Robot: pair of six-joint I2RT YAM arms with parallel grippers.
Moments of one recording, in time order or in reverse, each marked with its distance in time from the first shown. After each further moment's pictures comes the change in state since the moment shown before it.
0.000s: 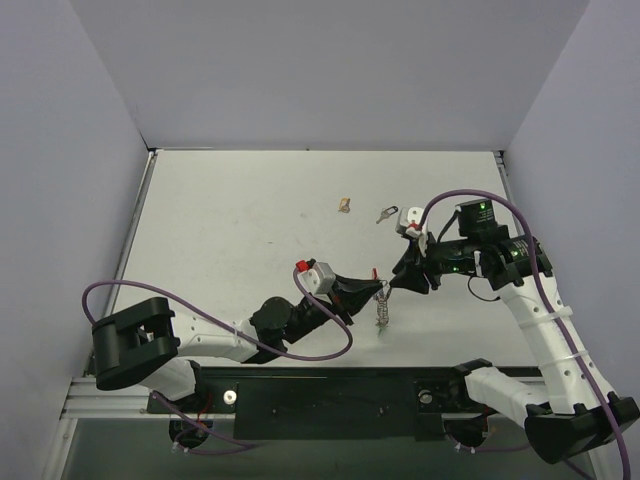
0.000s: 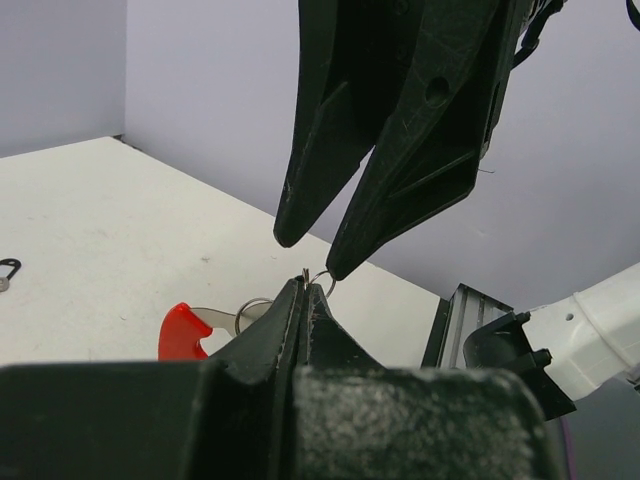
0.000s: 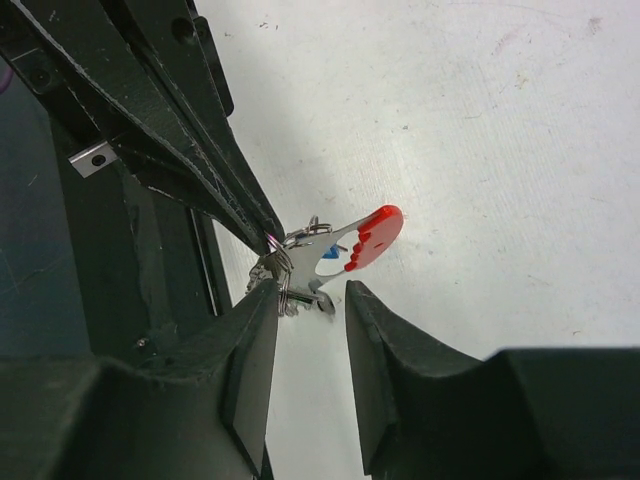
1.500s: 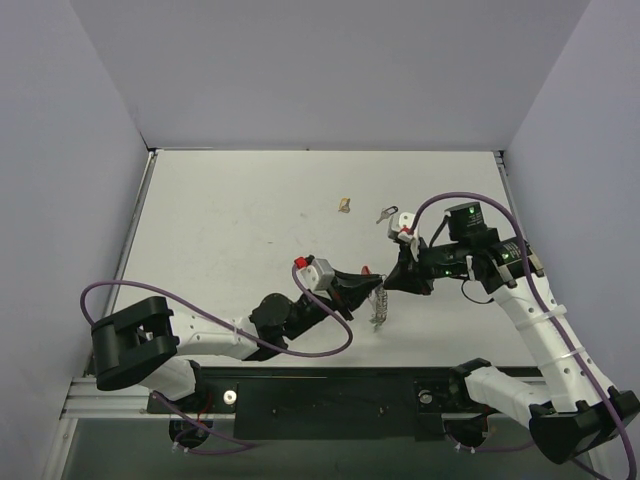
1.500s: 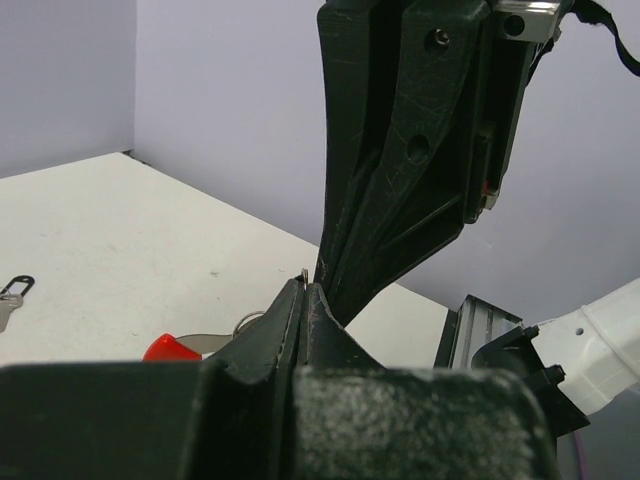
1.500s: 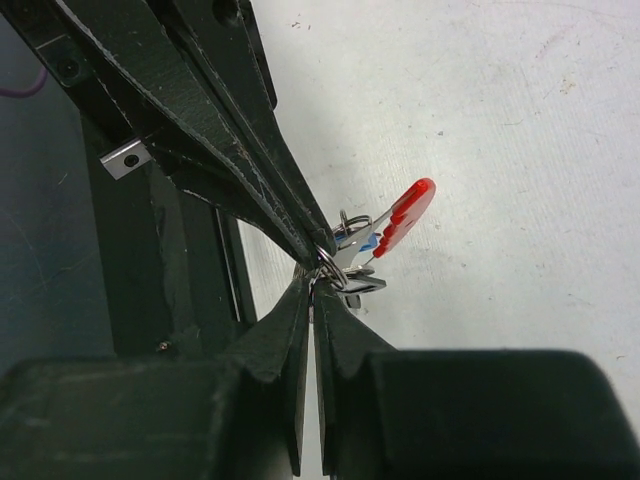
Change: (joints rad) left arm 0.020 -0.002 0.017 0.001 0.005 0.019; right arm 0.070 -0.002 -0.043 0.044 -0.004 0.056
